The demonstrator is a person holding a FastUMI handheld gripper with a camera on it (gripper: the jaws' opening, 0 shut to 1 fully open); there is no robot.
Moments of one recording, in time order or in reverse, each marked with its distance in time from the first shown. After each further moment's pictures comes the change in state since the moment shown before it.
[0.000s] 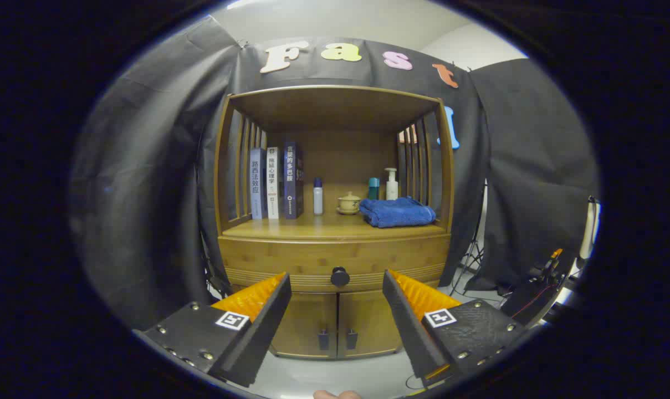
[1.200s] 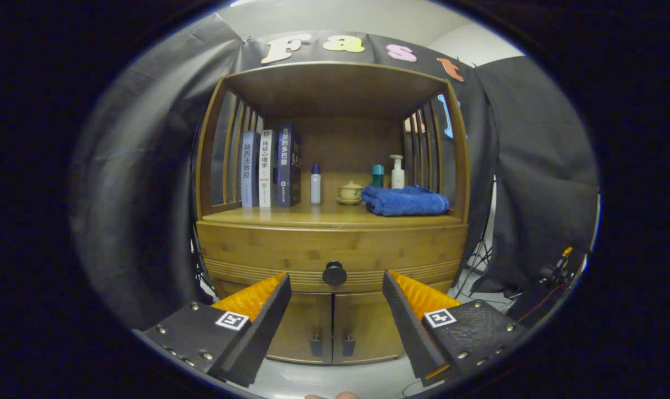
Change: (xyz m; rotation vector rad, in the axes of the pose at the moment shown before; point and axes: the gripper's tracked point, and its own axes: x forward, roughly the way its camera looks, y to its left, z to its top) arm 0.082 0.000 -0.050 -0.001 0.015 0.043
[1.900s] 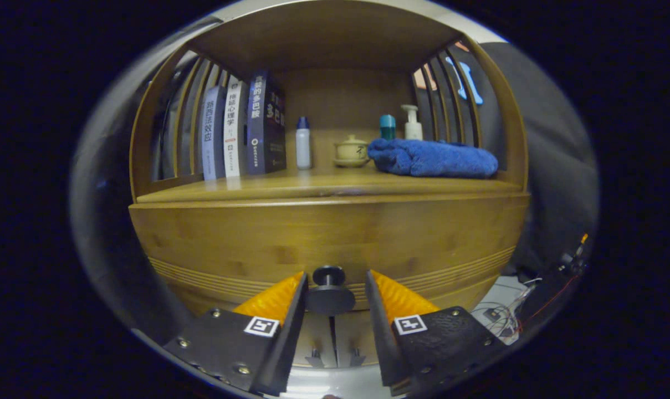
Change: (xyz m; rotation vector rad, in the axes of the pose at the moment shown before) arm 0.130 0.000 -0.047 0.038 0.135 0.008
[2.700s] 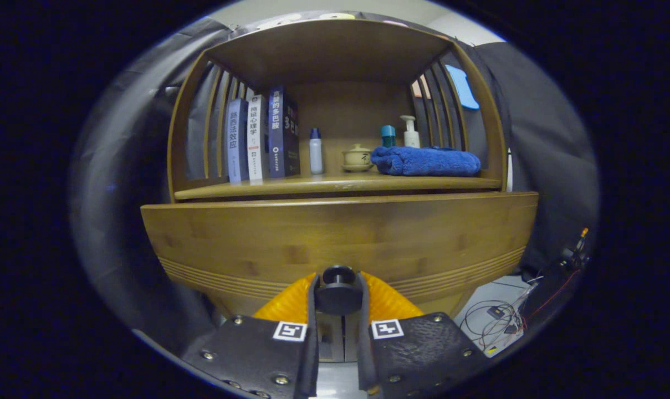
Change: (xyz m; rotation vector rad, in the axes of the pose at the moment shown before) arm -0.081 0.000 -0.018 0.001 -0.035 0.009
